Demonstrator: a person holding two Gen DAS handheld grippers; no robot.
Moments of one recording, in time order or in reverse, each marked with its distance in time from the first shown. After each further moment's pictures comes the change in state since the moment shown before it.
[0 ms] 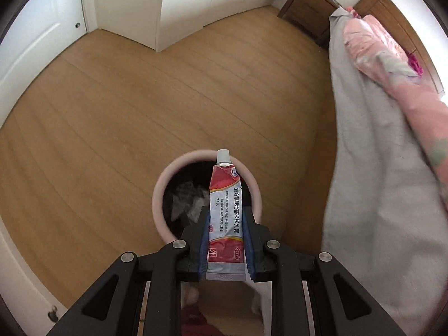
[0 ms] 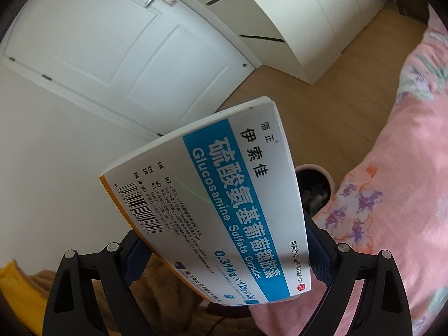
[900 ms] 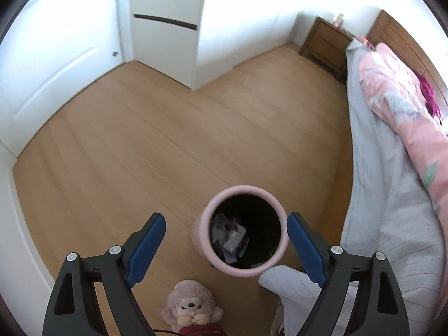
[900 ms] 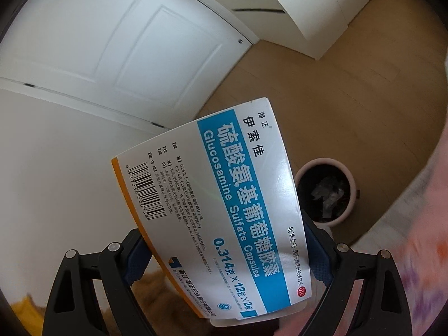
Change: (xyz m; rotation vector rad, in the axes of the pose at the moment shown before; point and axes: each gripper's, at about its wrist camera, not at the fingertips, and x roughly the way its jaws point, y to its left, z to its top) left arm -0.073 0.030 -0.014 -0.055 -0.215 0.123; right arm 0.107 -0.001 0.052 0.067 0.162 -0.018
